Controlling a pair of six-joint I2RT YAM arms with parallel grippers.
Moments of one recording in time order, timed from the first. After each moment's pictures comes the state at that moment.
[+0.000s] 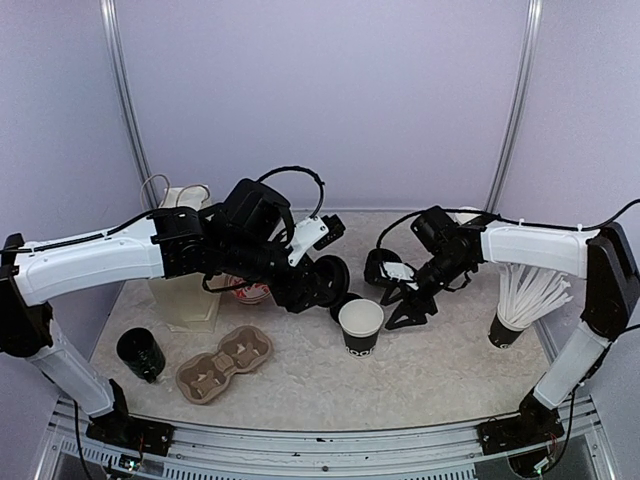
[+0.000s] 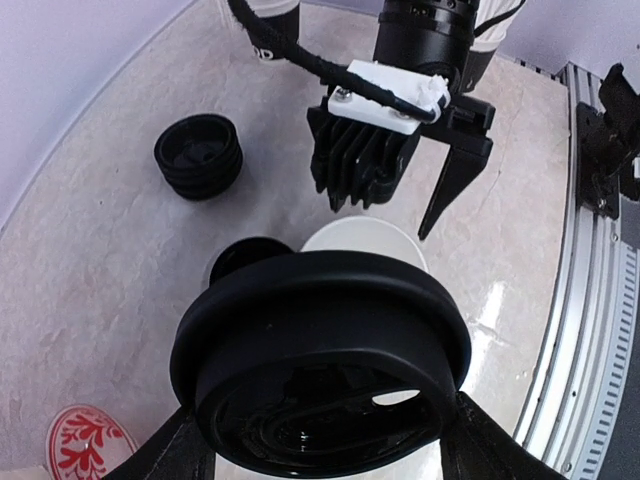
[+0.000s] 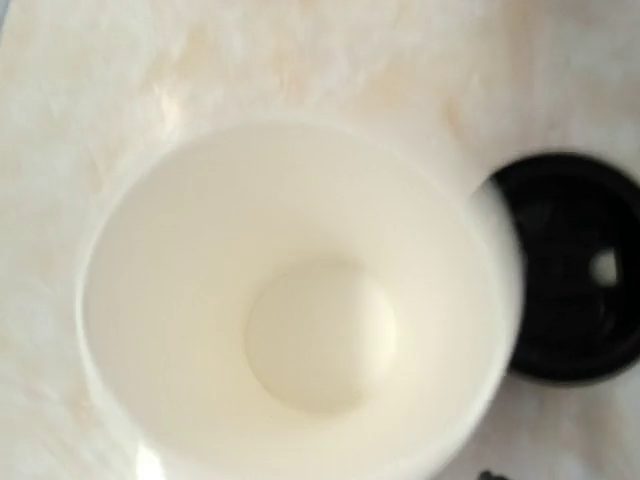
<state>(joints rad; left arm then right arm) -1.03 1.55 1.39 -0.50 0.05 0.09 0.57 1.63 1.17 -0.71 -0.61 -0.87</state>
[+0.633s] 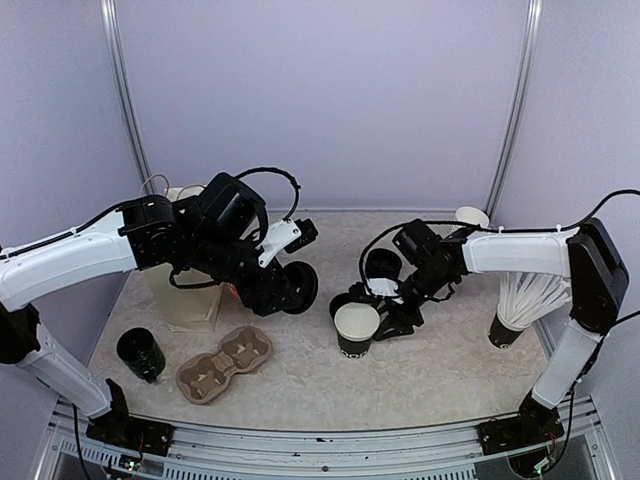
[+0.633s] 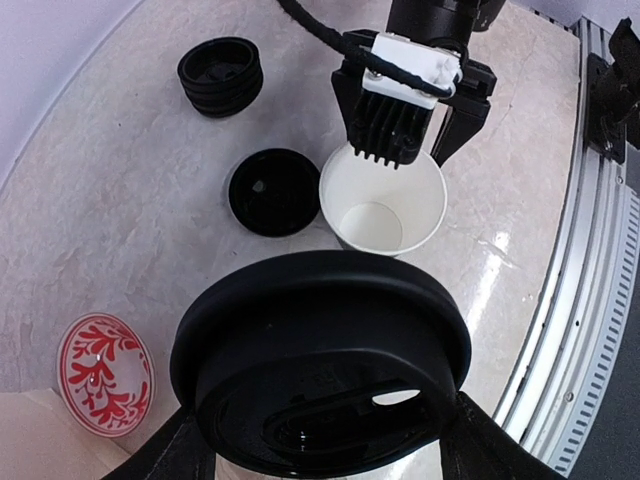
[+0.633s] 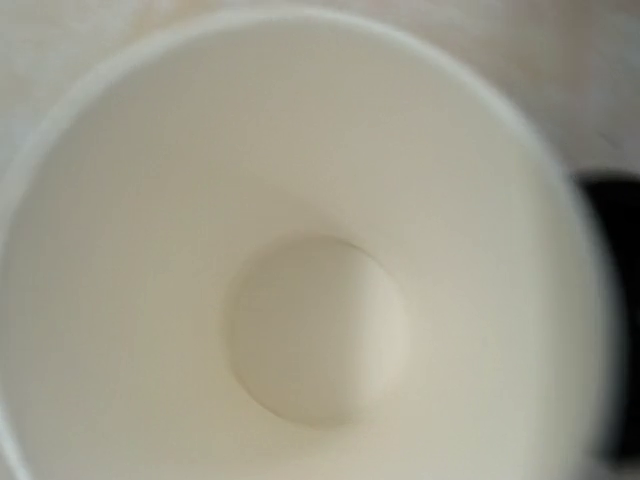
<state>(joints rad) -1.00 1.45 1.39 -0.76 0.02 0.09 0.65 1.70 1.14 -0.62 -0.53 -0.90</state>
